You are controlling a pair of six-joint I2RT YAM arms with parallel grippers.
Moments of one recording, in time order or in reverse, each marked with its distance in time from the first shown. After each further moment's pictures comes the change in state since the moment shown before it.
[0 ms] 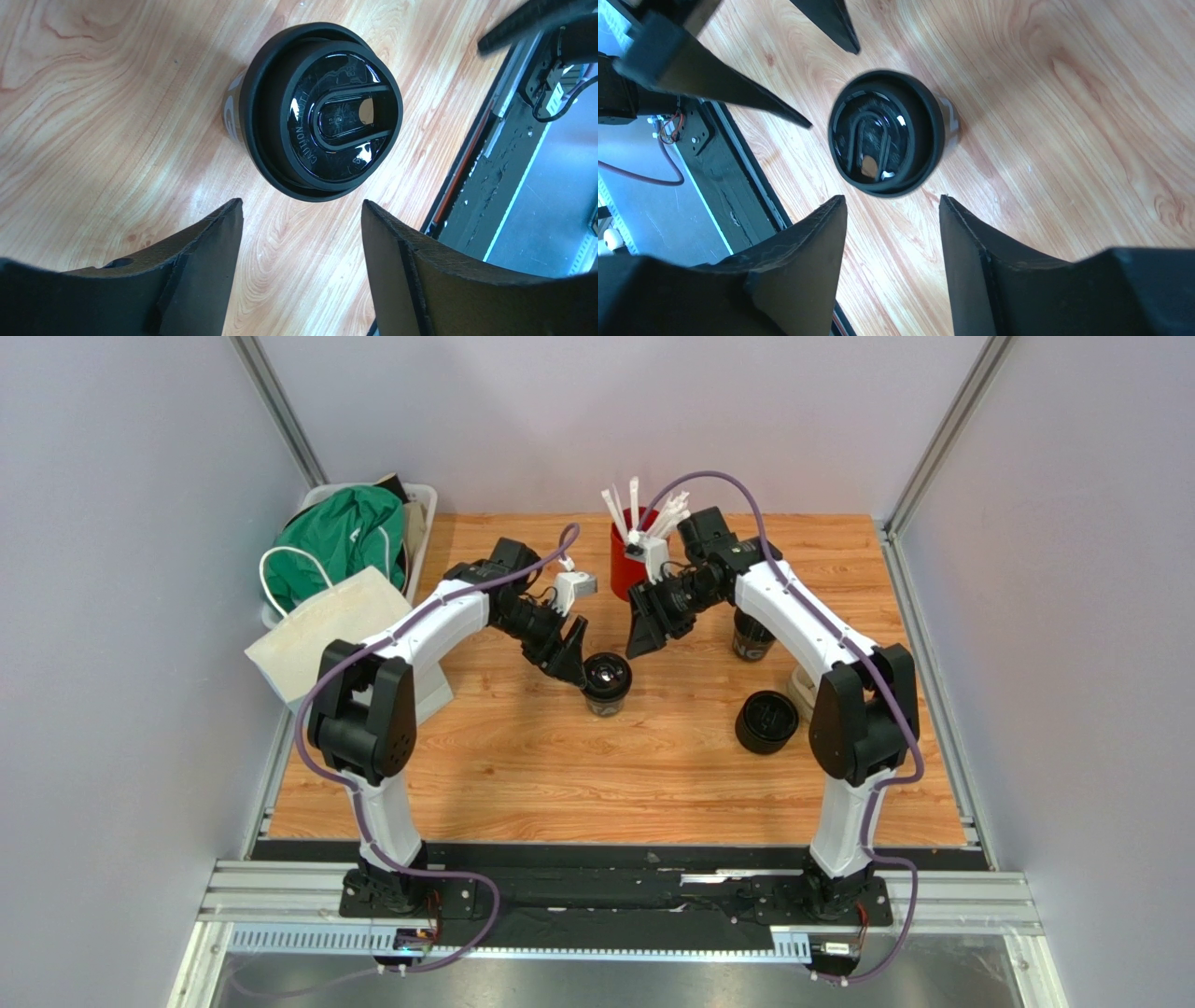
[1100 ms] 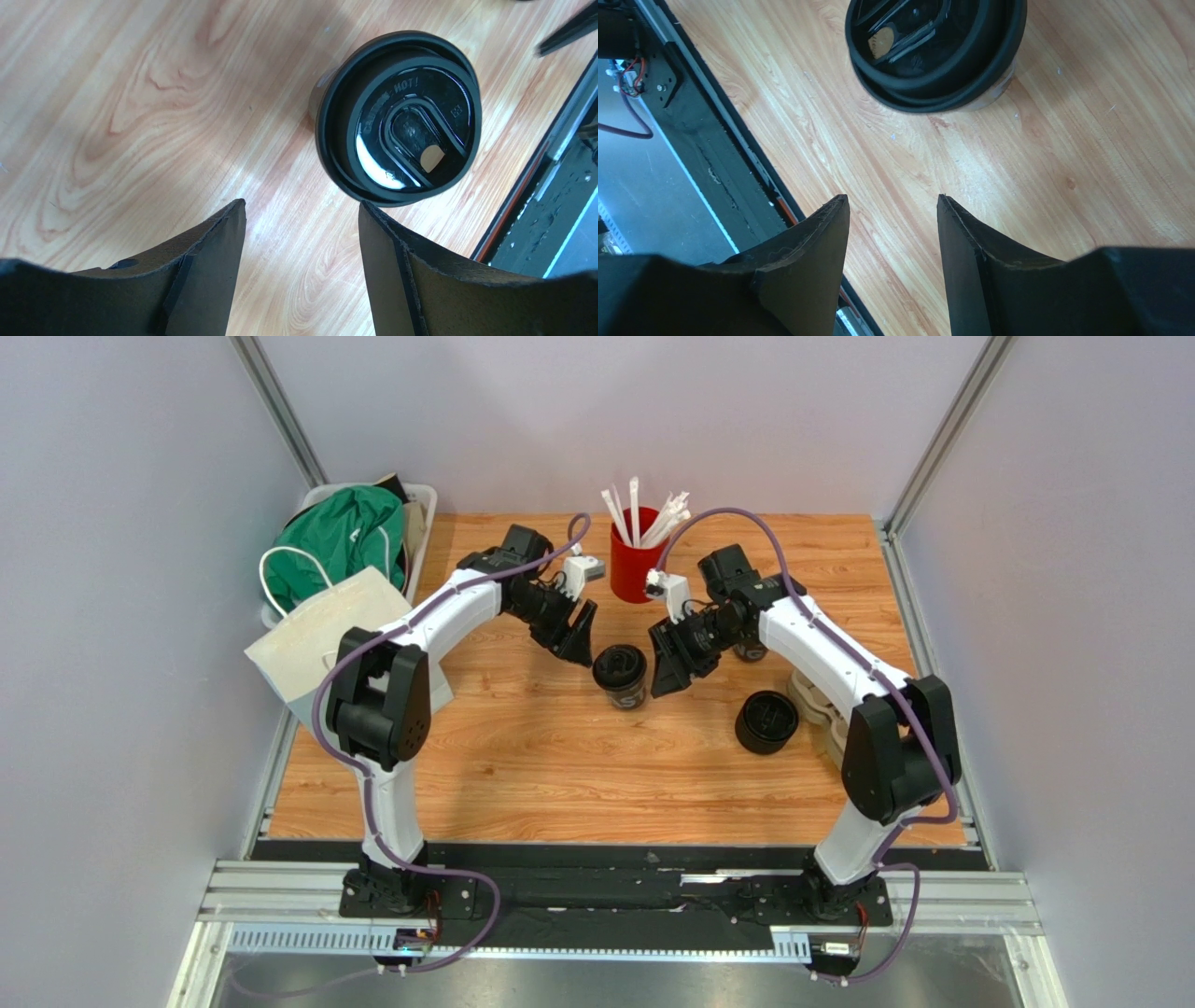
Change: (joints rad) left arm -0.014 0.099 0.109 0.057 -0.116 -0.035; right arm -0.017 -0.225 -0.331 0.026 0.040 -0.059
